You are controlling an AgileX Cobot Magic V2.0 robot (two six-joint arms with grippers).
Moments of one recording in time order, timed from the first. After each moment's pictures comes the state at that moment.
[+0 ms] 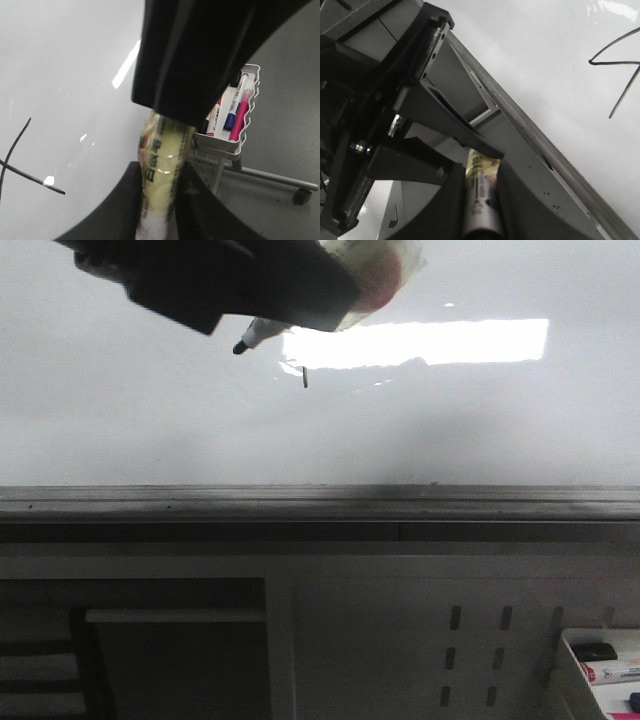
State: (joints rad) left arm -0.85 1.22 -0.81 -0.93 0.18 1.28; right arm 0.28 1.20 -0.95 1.11 0.92 -1.08
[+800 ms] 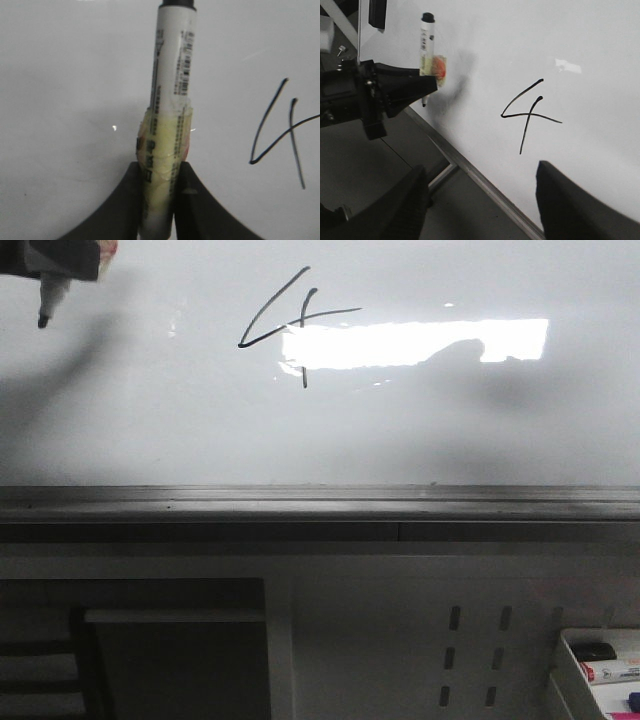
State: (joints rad) left arm -0.69 1.17 -0.69 -1.42 -0.36 1.18; right arm 0.04 1.08 -0.95 1.18 0.91 -1.07
